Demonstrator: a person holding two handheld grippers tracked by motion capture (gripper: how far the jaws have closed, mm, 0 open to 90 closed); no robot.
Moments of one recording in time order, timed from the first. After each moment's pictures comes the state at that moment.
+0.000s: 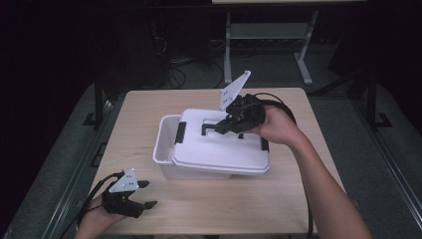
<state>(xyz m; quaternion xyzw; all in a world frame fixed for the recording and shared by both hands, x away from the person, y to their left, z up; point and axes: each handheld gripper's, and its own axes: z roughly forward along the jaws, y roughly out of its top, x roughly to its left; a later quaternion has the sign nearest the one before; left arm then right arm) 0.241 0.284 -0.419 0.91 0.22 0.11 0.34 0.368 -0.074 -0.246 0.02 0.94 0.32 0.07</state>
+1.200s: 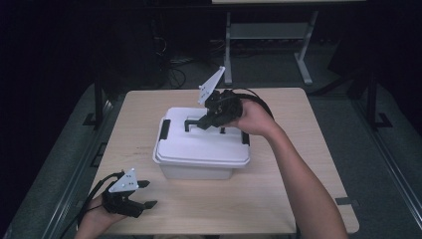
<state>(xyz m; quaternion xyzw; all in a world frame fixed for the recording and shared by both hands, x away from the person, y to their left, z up) 0.242 0.284 -0.418 0.91 0.22 0.11 0.34 0.398 -0.028 -0.258 0.01 0.94 0.33 0.05</state>
